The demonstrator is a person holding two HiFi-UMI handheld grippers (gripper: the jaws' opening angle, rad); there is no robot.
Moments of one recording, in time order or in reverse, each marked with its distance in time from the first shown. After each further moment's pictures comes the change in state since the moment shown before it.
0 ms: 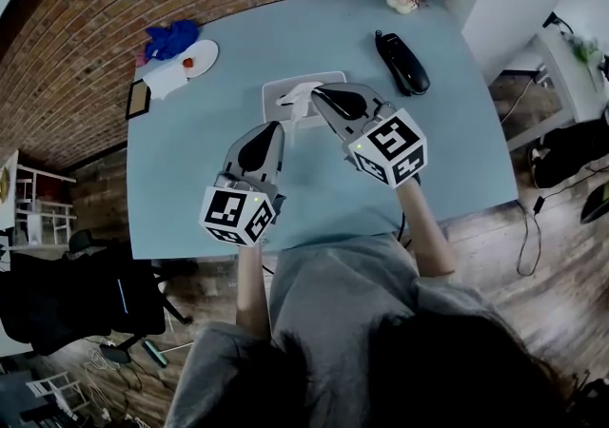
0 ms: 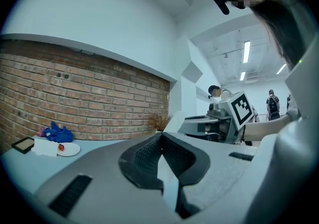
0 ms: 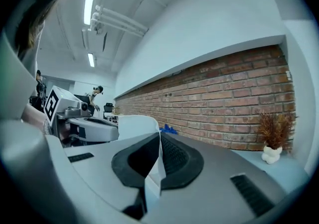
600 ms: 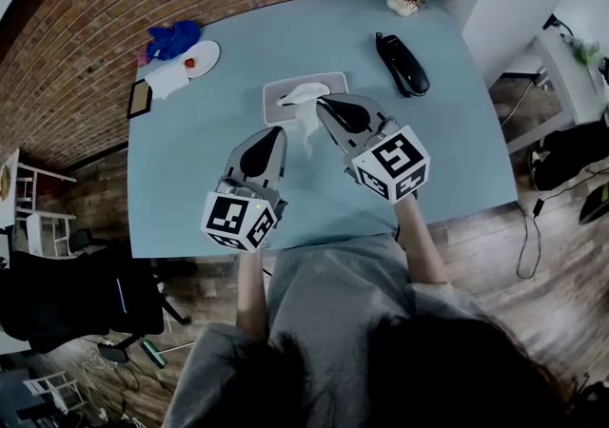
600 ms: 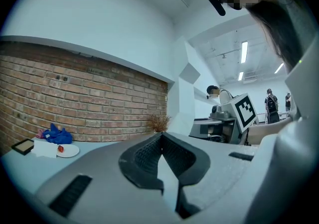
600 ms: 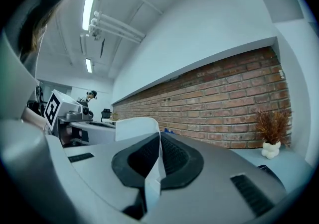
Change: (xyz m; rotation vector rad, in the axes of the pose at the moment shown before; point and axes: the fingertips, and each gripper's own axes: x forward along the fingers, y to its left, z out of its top) left arm -0.009 -0.011 0.001 0.014 -0.014 -0.009; right arm -0.017 0.014 0.001 0.032 -0.063 -0.030
